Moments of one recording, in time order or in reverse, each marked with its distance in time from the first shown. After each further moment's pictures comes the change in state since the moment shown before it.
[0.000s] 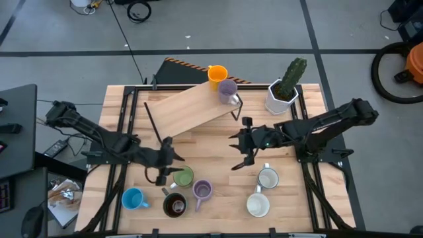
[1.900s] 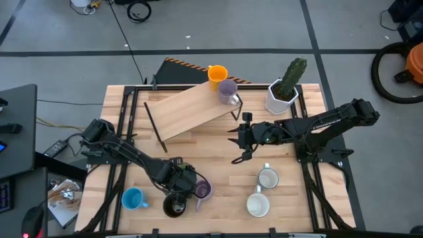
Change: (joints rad) left arm -0.055 0.639 0.532 -0.639 0.154 -0.356; right arm -0.058 -0.011 -0.037 0.098 0.009 -0.109
